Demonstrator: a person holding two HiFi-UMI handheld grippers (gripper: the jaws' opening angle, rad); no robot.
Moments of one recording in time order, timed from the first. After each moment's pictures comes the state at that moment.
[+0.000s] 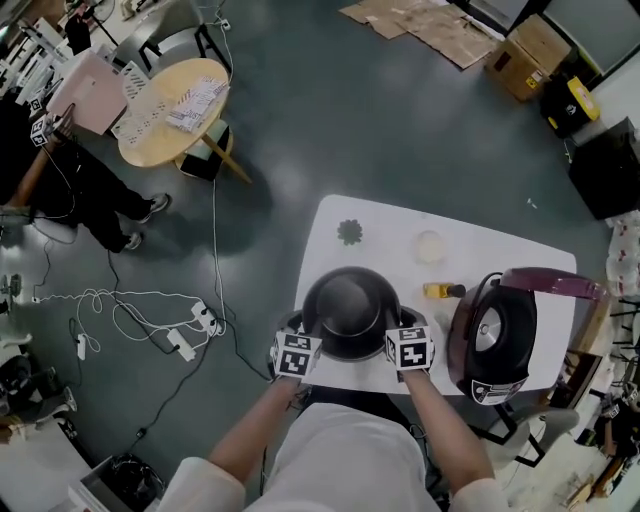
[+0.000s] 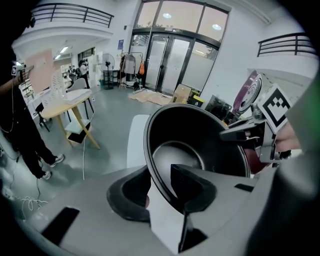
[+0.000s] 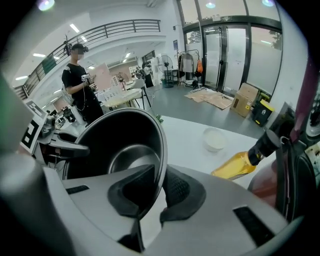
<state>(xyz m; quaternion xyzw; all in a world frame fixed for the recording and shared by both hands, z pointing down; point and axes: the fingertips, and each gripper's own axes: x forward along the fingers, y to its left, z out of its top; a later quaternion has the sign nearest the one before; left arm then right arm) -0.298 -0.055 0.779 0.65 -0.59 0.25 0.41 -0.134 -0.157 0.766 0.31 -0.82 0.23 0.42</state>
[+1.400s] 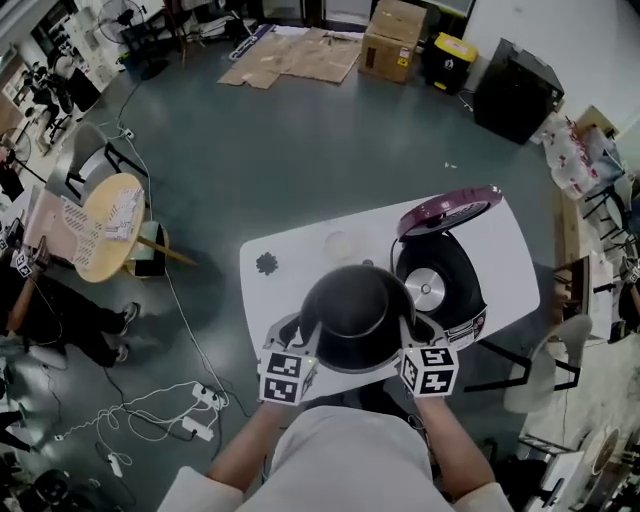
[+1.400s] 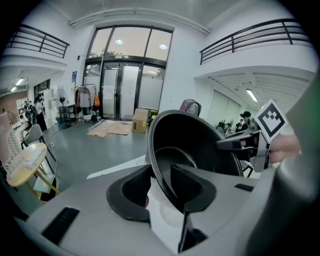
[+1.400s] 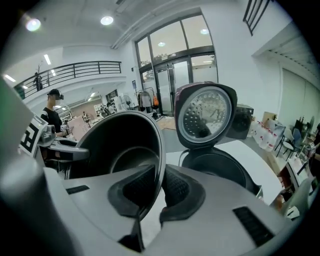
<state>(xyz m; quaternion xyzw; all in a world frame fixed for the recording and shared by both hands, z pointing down) -0.137 -0.113 0.570 0.82 -0.48 0.22 0.23 0.058 -0.124 0.567 0.54 -0.77 0.23 0.23</state>
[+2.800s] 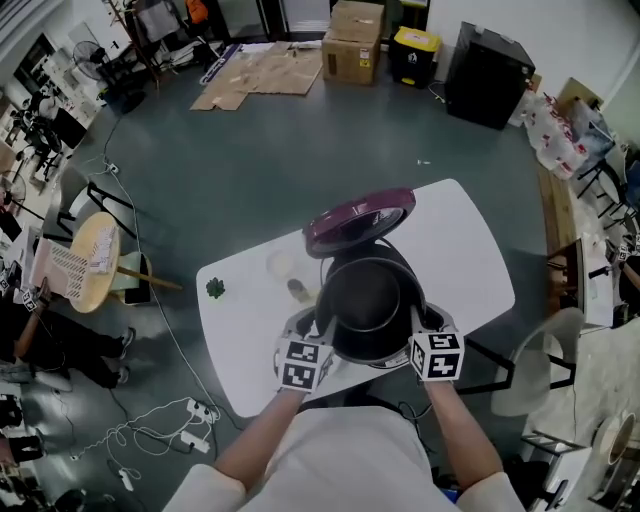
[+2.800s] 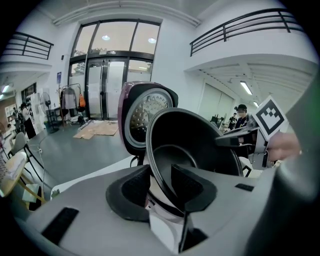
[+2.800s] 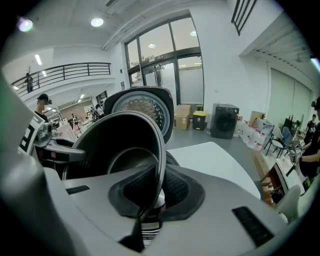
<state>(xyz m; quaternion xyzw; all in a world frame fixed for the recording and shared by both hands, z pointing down) 0.105 -0.168 0.579 0.84 -0.44 0.25 0.22 0.300 -0.169 0.572 0.58 -0.74 0.24 0.23</state>
